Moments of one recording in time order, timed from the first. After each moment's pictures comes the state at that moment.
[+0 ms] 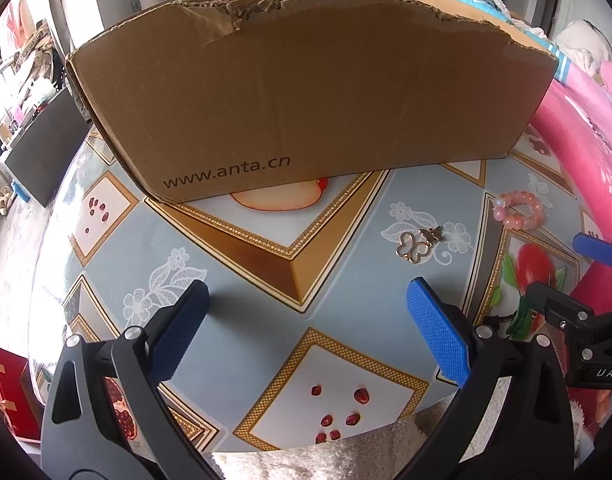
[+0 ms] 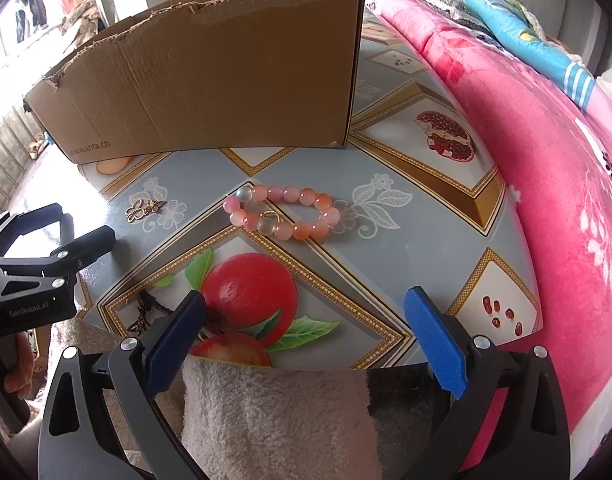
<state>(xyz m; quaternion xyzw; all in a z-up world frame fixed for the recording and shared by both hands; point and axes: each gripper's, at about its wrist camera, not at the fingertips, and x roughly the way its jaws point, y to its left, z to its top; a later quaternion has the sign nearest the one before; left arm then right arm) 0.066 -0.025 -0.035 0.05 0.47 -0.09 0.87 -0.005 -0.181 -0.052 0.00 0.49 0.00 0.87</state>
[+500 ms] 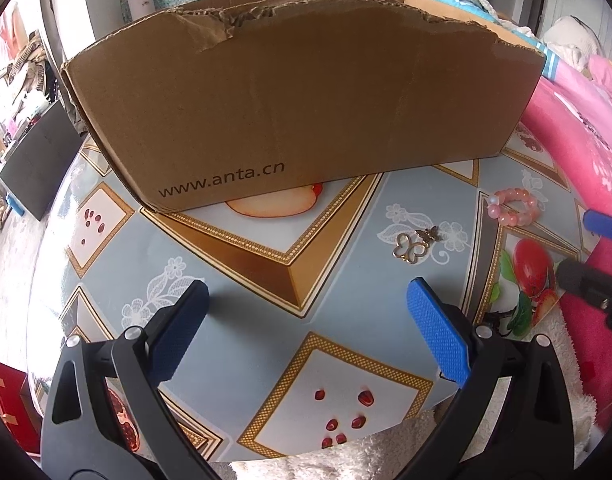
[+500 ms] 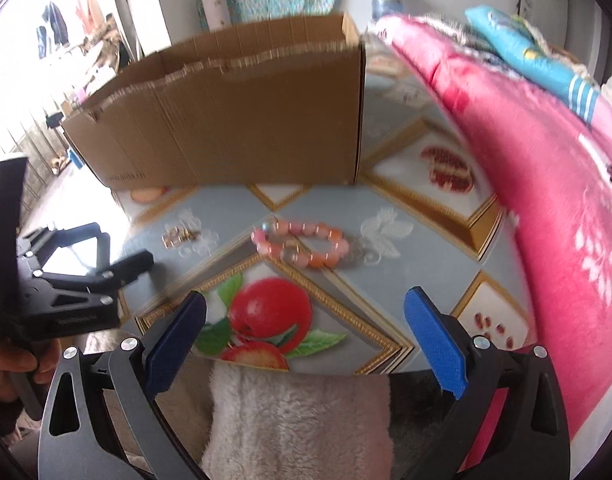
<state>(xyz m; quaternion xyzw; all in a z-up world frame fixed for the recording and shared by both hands) 0.067 -0.024 -0.035 0.06 0.45 -0.11 0.88 -0.021 -0.183 -0.024 0.02 0.44 0.03 0.90</state>
